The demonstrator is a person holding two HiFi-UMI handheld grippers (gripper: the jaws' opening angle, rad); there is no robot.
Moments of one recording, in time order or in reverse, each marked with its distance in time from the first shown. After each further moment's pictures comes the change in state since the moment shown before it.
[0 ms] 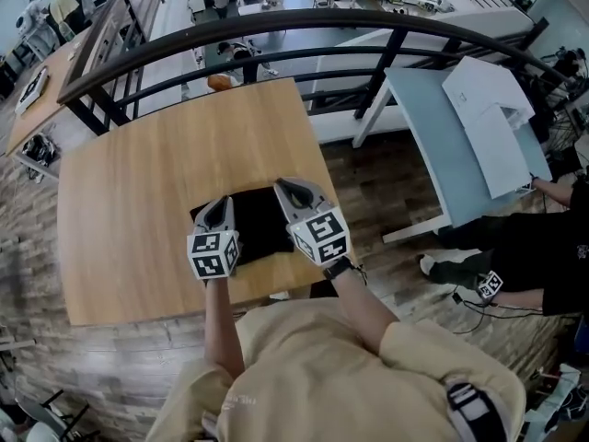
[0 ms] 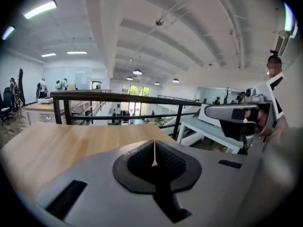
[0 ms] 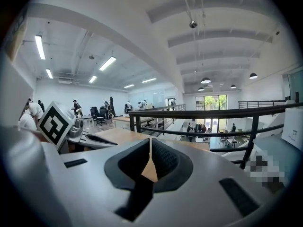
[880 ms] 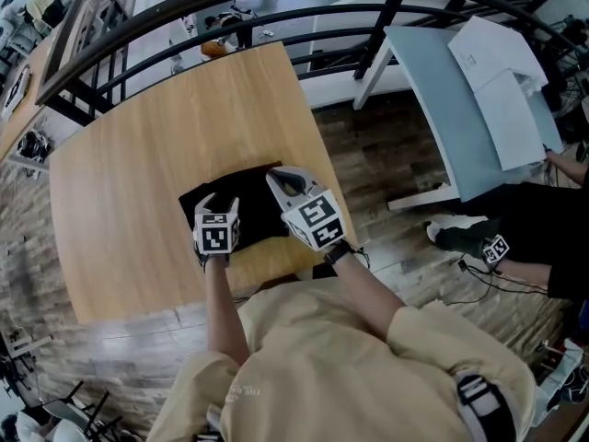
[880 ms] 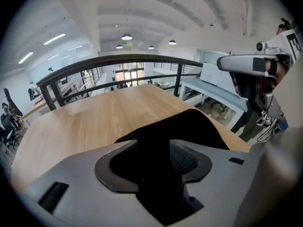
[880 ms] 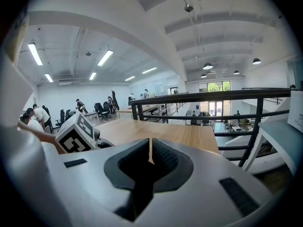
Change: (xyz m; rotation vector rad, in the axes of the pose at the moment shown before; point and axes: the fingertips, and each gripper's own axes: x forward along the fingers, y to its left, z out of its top) left arm 0.066 0.005 -0.123 0.123 0.440 -0.002; right arm 0.017 -0.021 -0.069 0.066 0.125 0.069
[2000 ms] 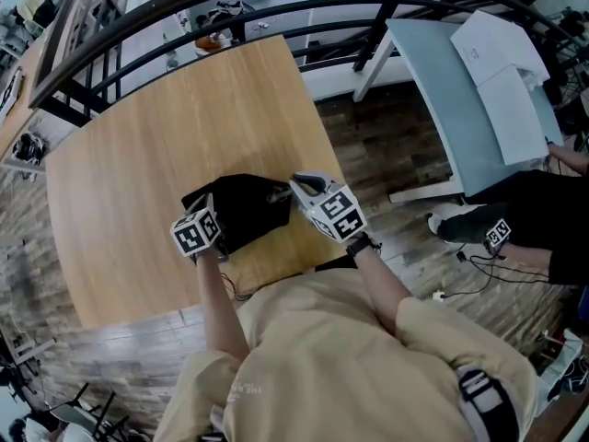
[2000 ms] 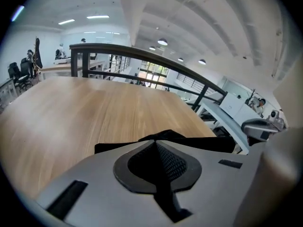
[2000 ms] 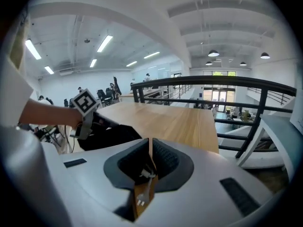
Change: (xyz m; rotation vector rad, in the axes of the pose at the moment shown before) left arm -0.002 0.078 -0.014 -0.424 -0.087 0.026; right arm 0.005 -0.023 -0.068 -0.025 0.193 0.042
